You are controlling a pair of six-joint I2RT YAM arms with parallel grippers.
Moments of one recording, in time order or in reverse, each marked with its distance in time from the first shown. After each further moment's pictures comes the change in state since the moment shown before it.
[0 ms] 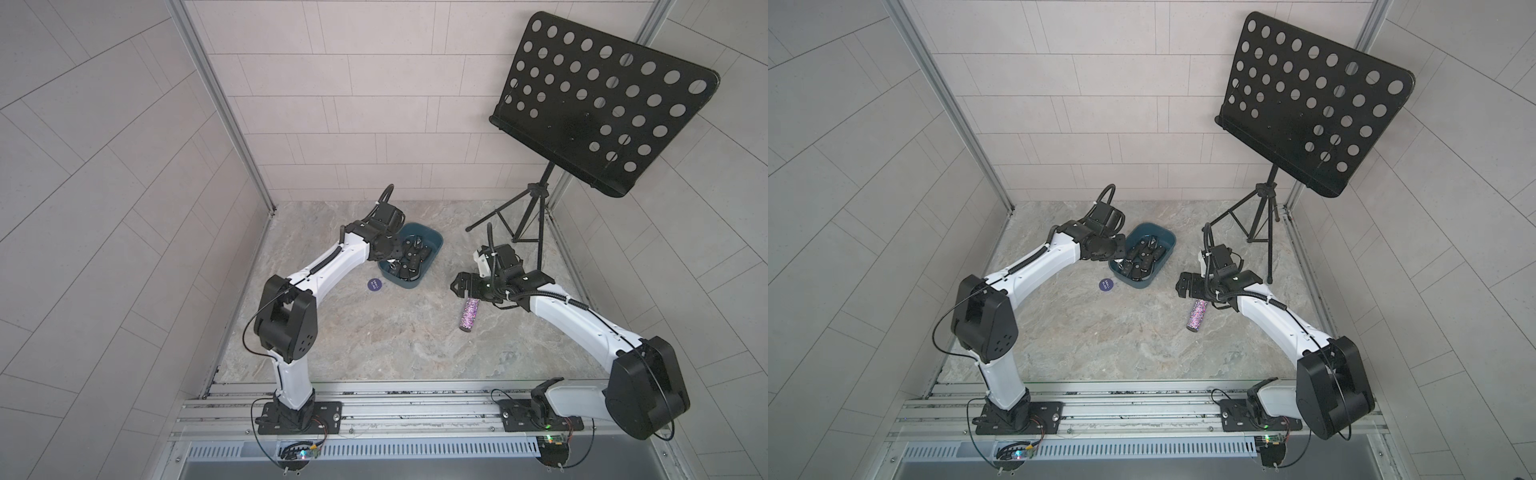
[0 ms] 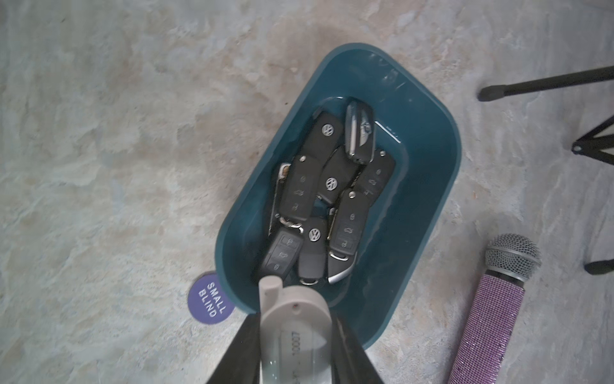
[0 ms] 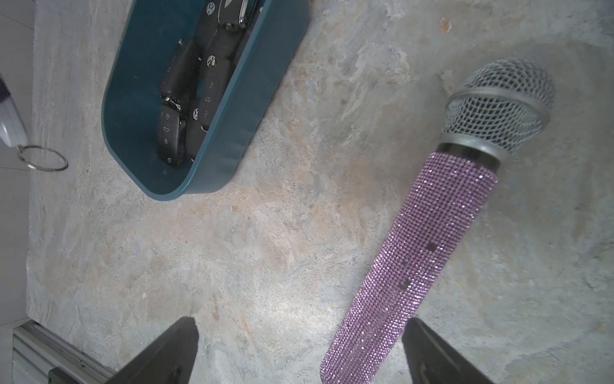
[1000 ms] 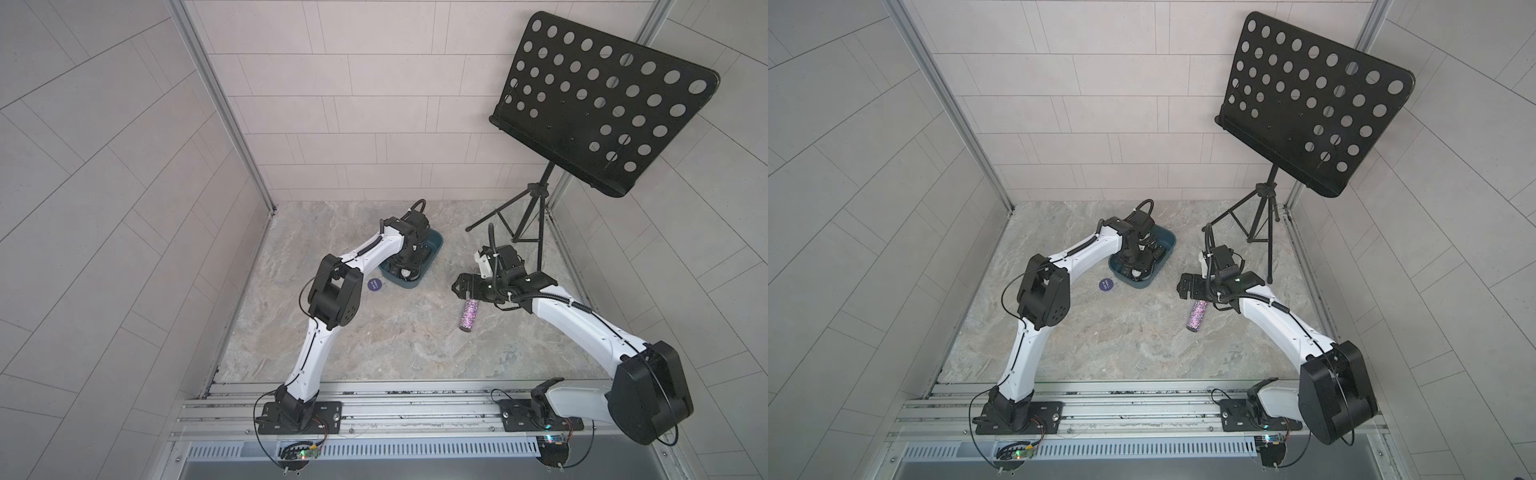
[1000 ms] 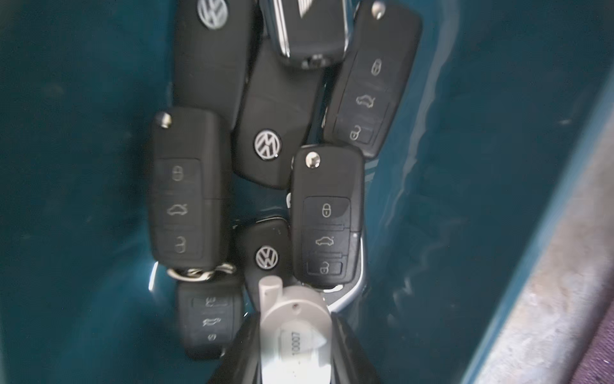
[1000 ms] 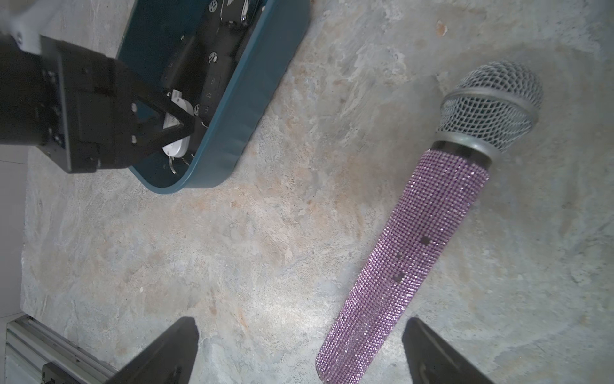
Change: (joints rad) left arm -0.062 0.426 0.364 -0.256 0.036 0.246; right arm -0.002 -0.021 -0.006 -0.015 0.005 -0.024
